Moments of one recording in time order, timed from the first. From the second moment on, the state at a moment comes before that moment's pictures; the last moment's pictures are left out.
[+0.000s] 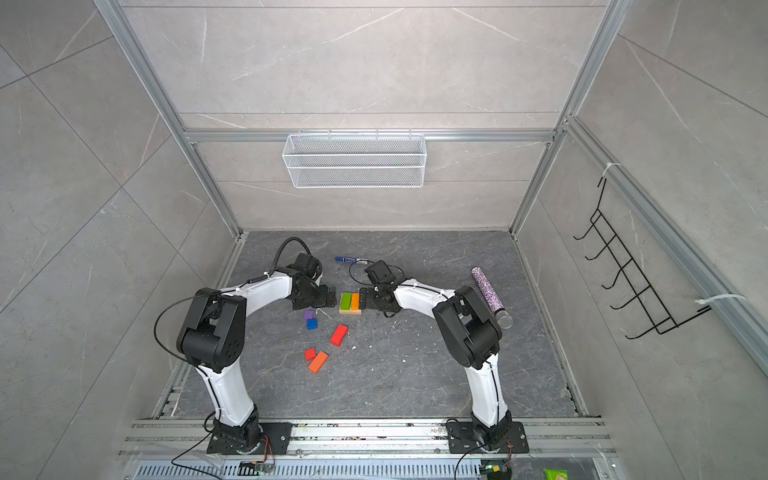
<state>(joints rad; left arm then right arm) -0.33 1.89 1.24 -0.58 0.09 -0.29 0.64 2.05 1.40 -0.39 -0.03 0.60</state>
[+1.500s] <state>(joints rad) -0.33 1.89 1.24 -0.58 0.12 -0.29 0.68 2.08 1.46 -0.48 0.03 0.56</state>
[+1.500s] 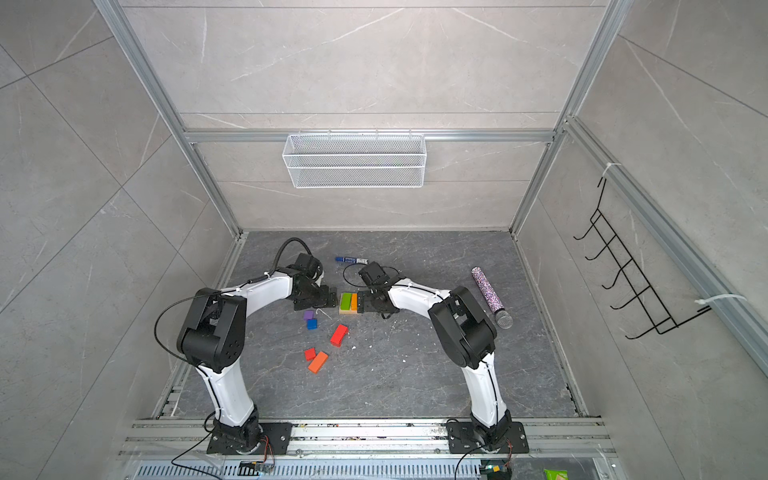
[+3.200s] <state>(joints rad) -0.36 1.90 1.25 -0.59 0.14 -0.29 0.68 2.09 1.47 -0.49 0.03 0.56</state>
